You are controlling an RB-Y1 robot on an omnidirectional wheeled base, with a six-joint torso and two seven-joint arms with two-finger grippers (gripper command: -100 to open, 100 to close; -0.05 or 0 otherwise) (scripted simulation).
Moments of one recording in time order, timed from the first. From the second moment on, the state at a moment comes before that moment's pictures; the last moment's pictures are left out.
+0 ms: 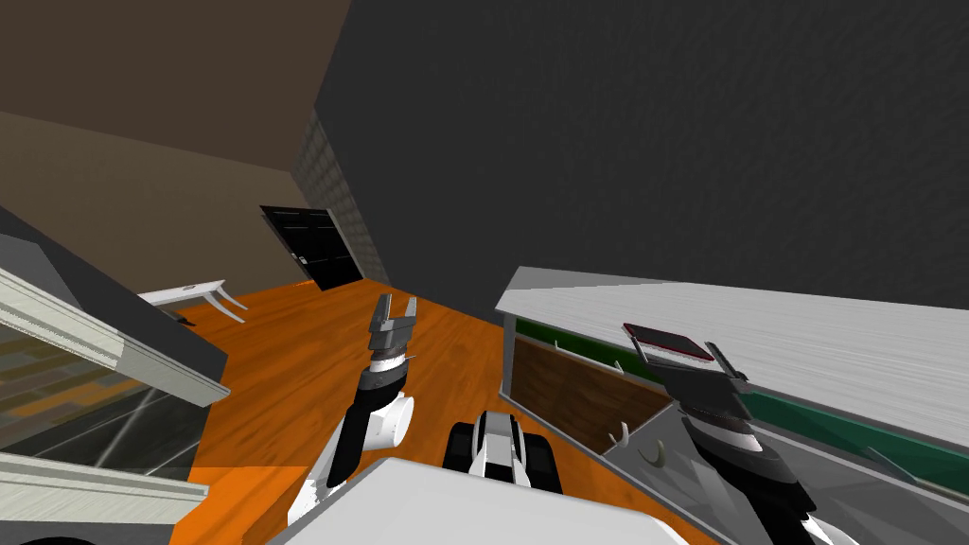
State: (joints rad) left arm 0.47 0.02 0.04 -2.26 -0.01 -0.63 0.08; right arm 0.21 -0.23 -0.60 -1.41 0.27 -1.18 1.62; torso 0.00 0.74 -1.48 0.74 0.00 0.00
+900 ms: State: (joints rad) left arm 0.47 0.02 0.04 -2.26 -0.01 -0.63 0.08; right arm 0.15 -0.23 -0.68 -1.26 0.33 -1.24 1.87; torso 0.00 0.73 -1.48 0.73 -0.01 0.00
